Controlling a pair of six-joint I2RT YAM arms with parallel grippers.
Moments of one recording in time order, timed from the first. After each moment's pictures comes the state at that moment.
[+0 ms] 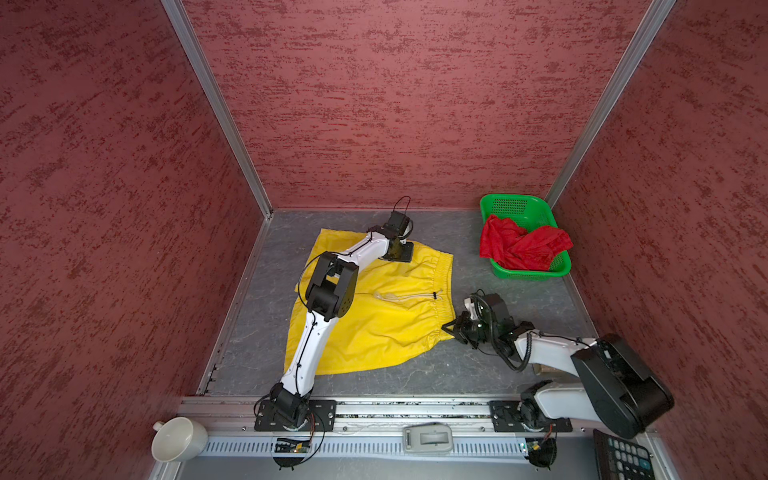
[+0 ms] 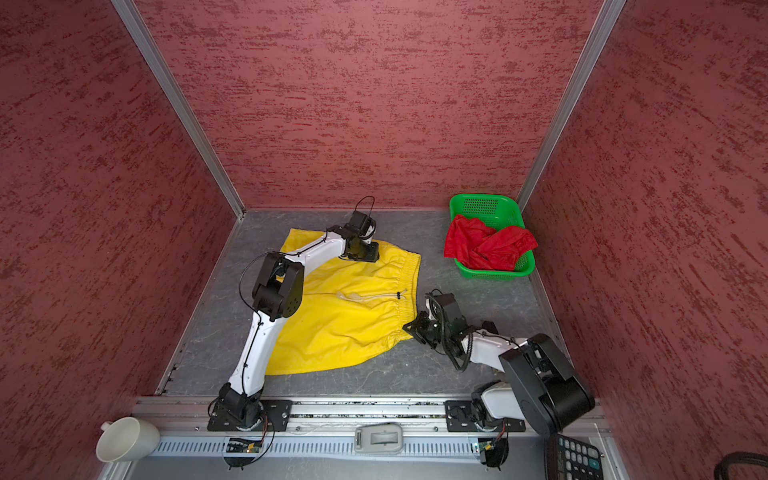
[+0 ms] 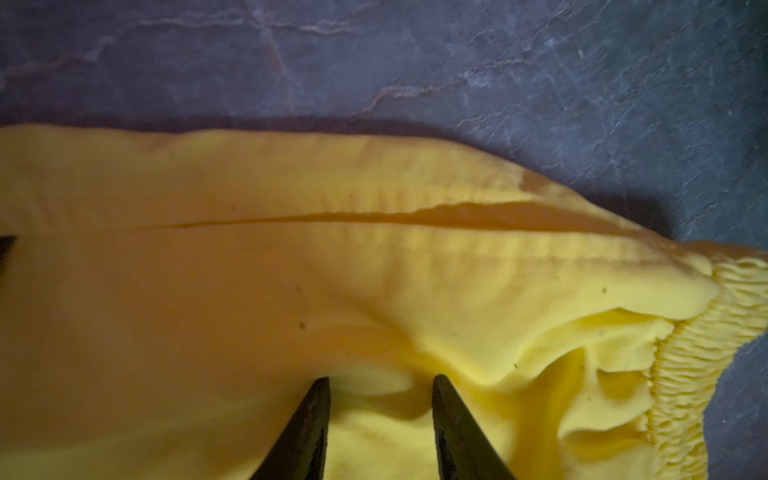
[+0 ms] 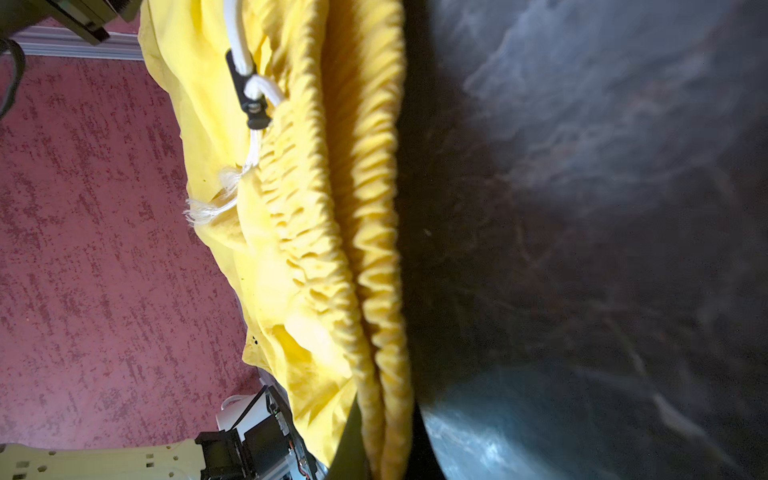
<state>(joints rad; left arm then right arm) -0.49 2.46 2.08 -0.67 0.13 -0.31 0.45 1.33 0.30 0.26 -0.51 1.15</state>
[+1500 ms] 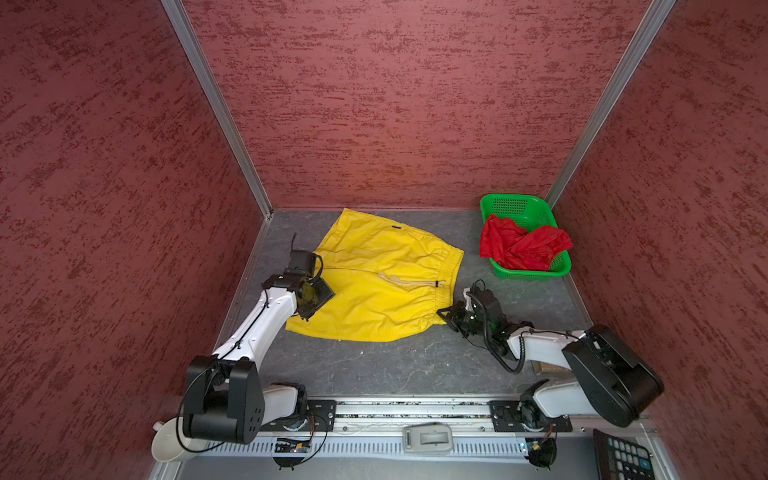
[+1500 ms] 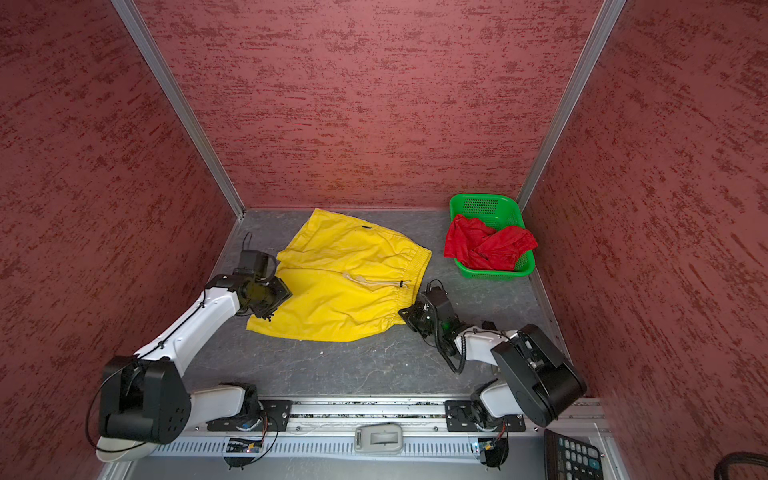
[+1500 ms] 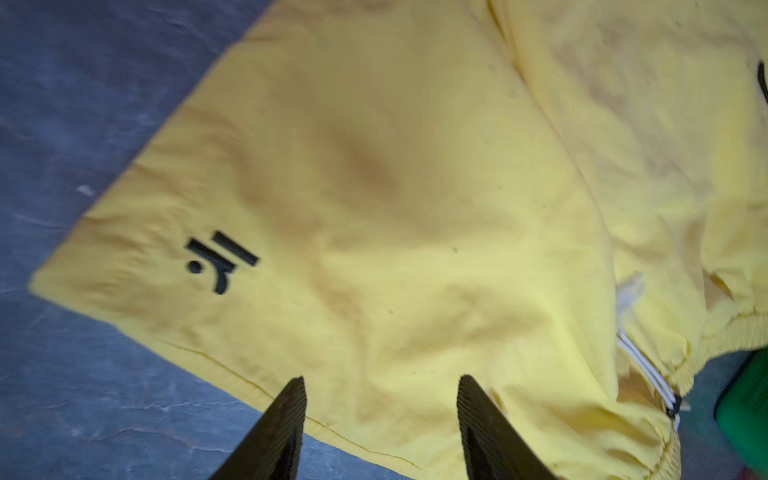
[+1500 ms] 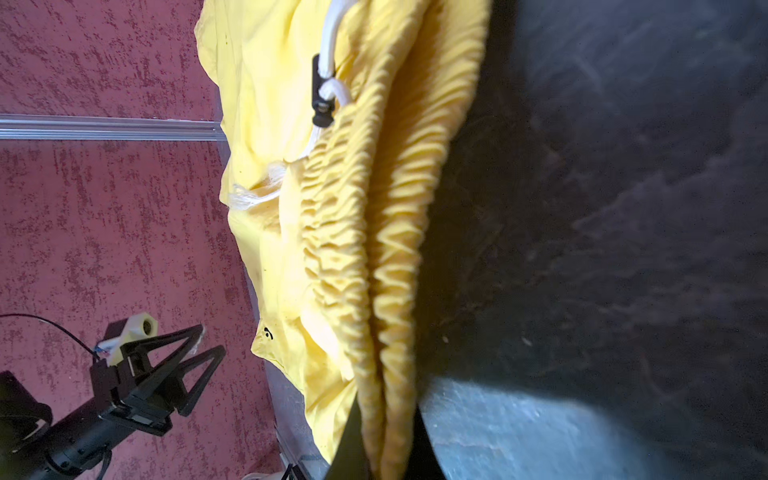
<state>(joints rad) -0.03 1.23 0.83 -0.78 0.06 -0.85 0.51 1.41 0.35 0.44 -0.31 1.27</state>
